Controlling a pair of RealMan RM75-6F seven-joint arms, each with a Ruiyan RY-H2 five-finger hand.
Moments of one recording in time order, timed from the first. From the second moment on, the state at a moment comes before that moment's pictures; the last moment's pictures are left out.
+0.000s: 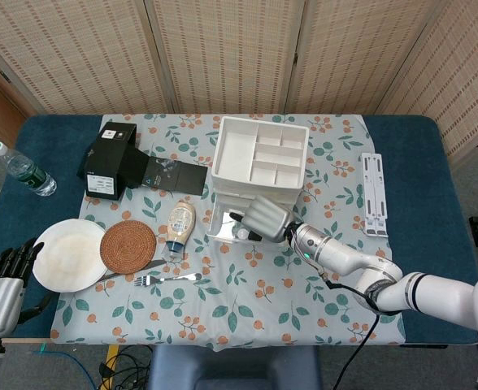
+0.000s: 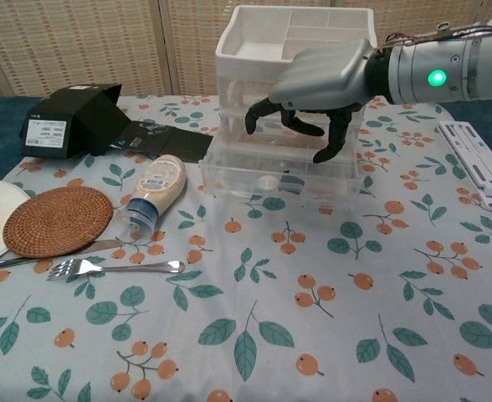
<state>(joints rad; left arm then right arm) -0.09 -1.11 -0.03 -1.70 1.54 1.51 0.14 1.10 -1.31 0.10 -1.44 -1.46 0.64 -0.35</state>
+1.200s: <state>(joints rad) -0.08 -1.12 -0.03 -1.69 1.52 1.52 0.14 1.14 -1.40 0.03 -1.30 -1.59 0.63 -0.25</state>
